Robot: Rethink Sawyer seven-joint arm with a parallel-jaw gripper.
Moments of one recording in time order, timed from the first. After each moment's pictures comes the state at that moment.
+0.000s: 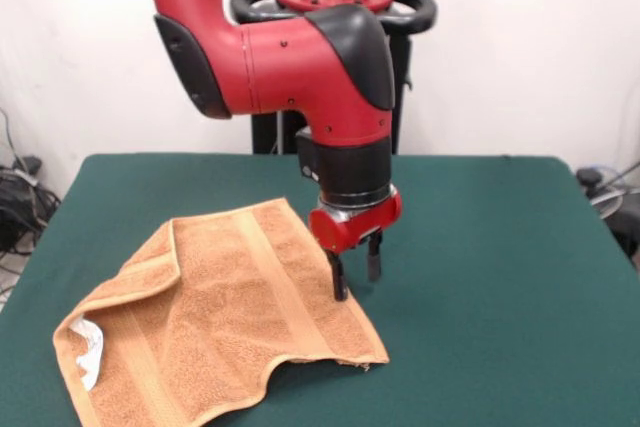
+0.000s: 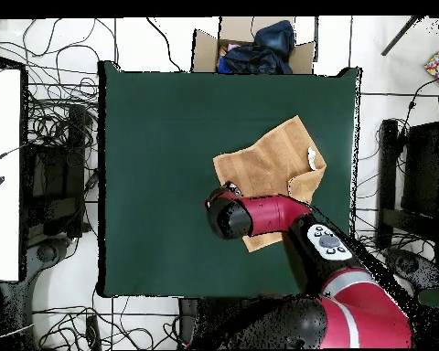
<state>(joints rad) -0.51 -0.46 0.30 1.78 -0.52 0.18 1.09</state>
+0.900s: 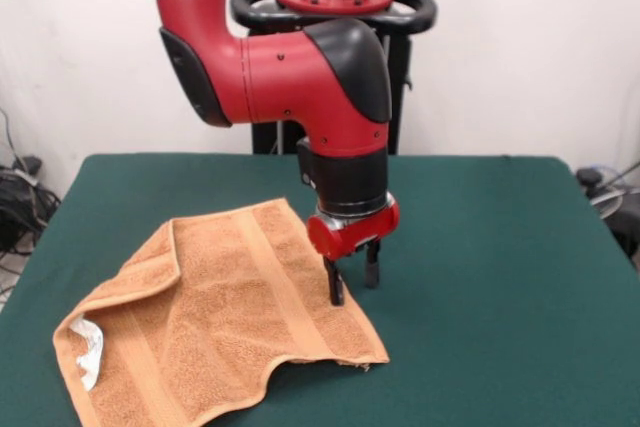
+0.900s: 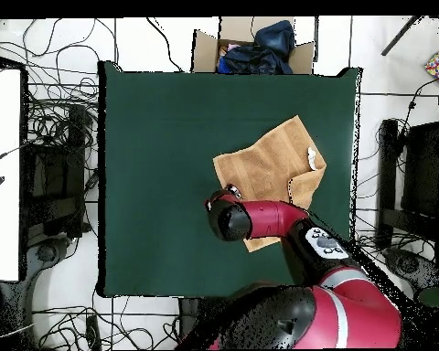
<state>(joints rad) -0.50 -0.42 0.25 1.78 -0.44 0.12 1.09</state>
